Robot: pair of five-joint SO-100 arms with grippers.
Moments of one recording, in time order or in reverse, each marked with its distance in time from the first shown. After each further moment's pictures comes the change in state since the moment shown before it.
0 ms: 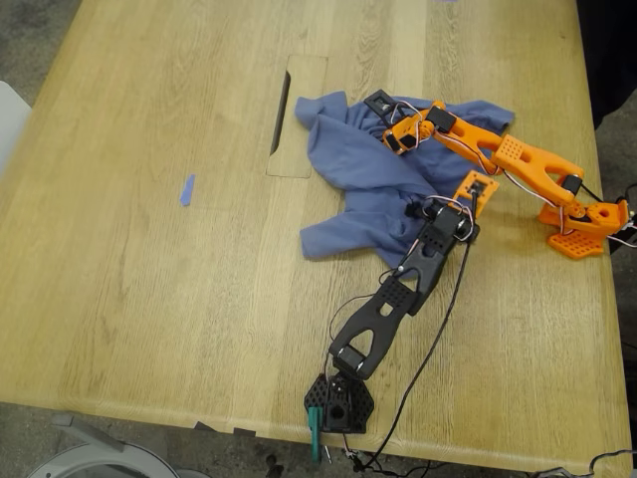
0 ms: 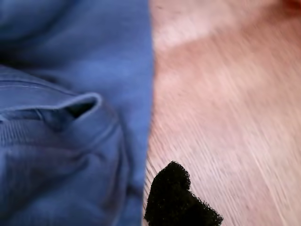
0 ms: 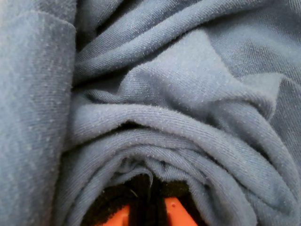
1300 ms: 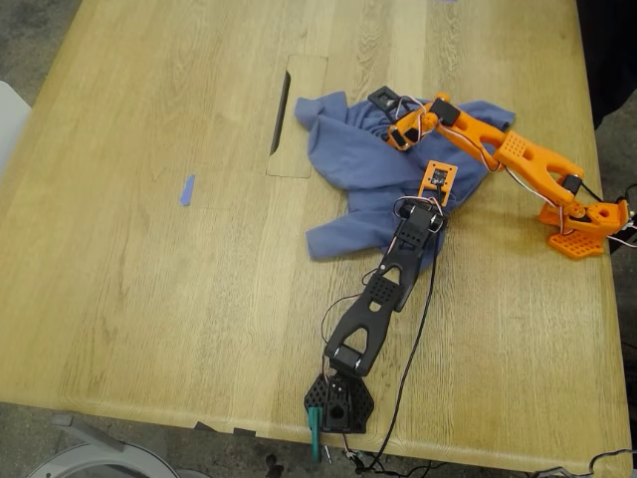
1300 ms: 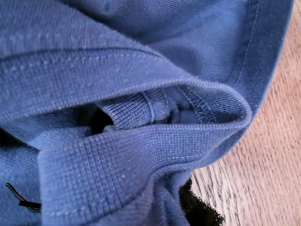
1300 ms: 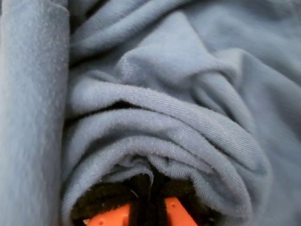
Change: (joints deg) arm 0 -9.9 -11.8 -0.1 -6.5 -2.5; arm 1 1.1 8.2 0.1 9.8 -0.4
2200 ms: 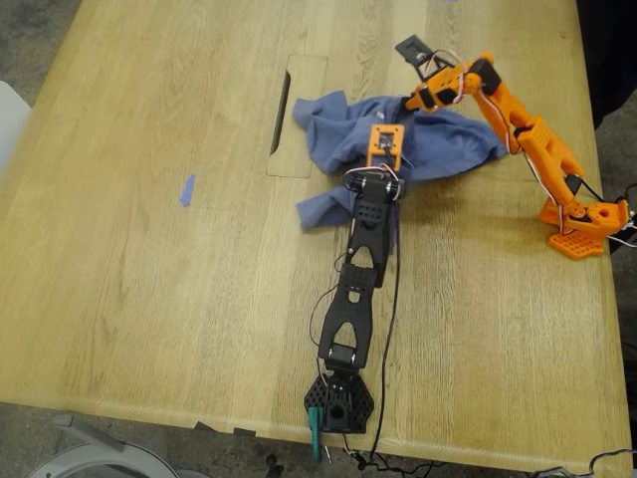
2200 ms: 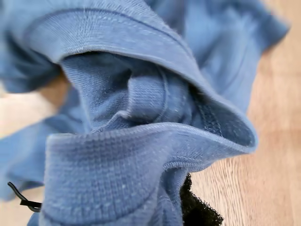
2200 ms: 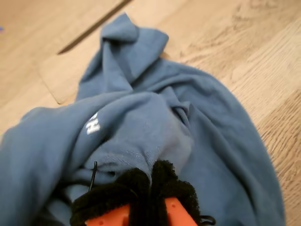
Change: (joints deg) arm 0 -15.6 31.6 0.1 19.5 0.4; arm 1 0.4 27.3 0.1 11.4 -3.0
